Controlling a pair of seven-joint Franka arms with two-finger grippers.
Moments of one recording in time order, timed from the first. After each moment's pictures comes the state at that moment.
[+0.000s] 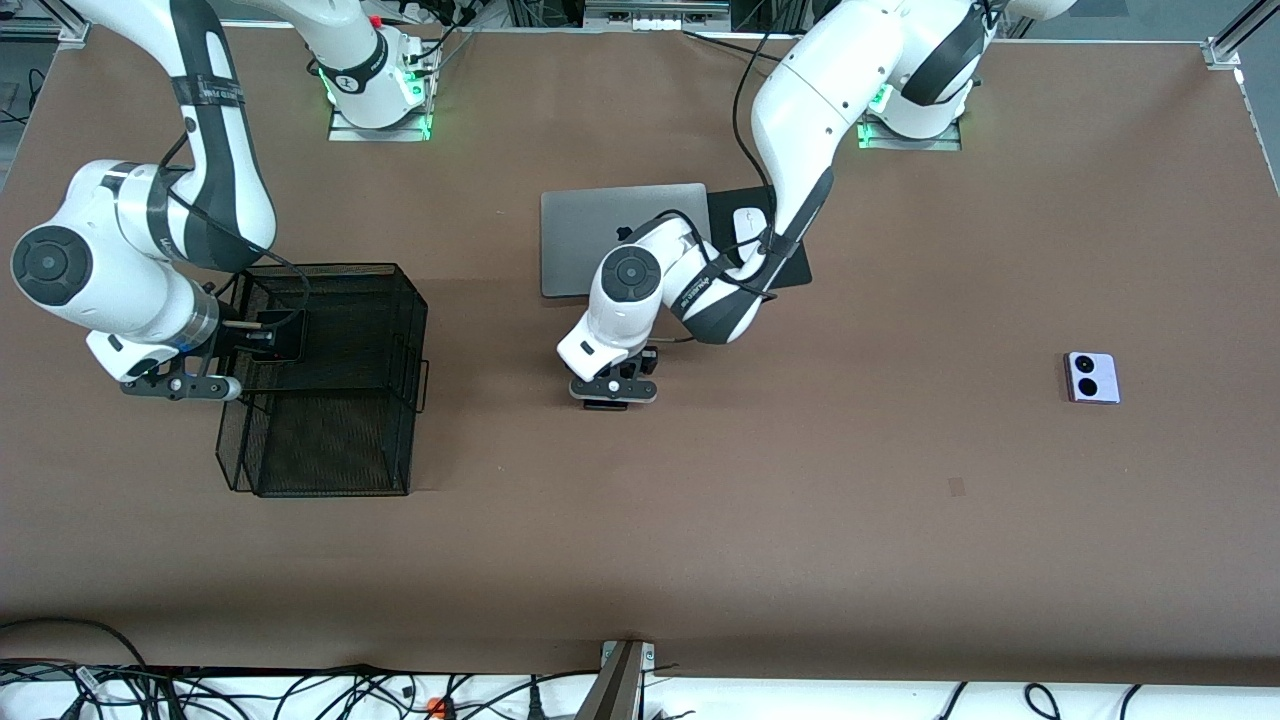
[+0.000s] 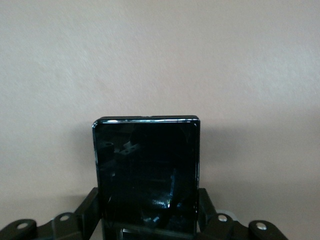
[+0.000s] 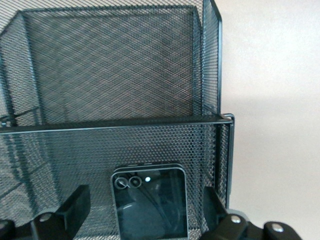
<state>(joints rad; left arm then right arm) -0.69 1.05 -0.12 -1.12 0.02 2.30 -0.77 0.55 0.31 -0.59 -1.91 0.12 2.07 -0.06</state>
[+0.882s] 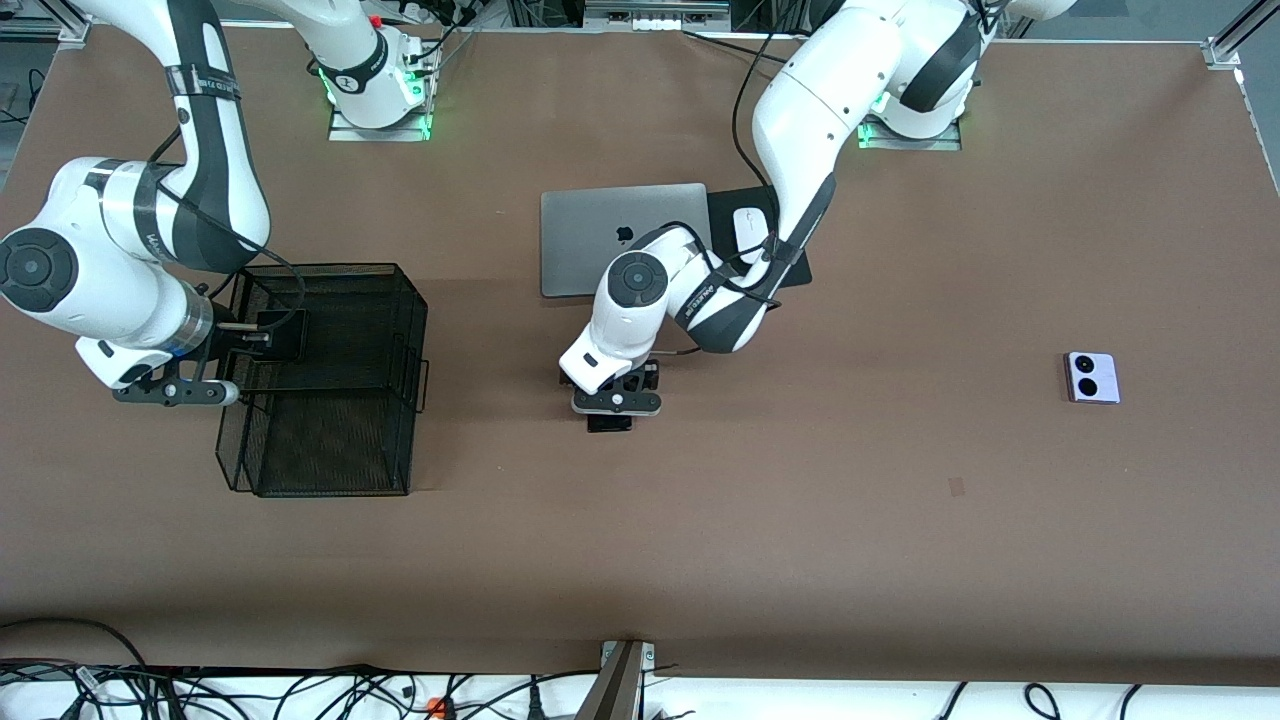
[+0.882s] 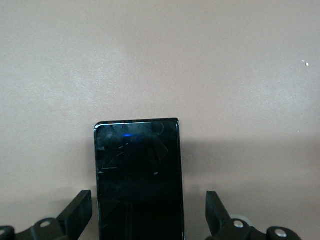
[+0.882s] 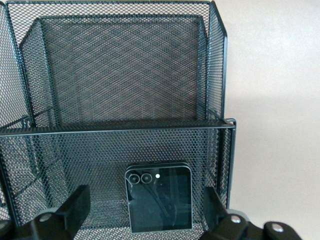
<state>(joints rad) -0.70 1.08 -0.10 -1.05 0.02 2.30 -0.79 0.55 0.32 -0.58 -1.85 0.12 2.02 -0.06</state>
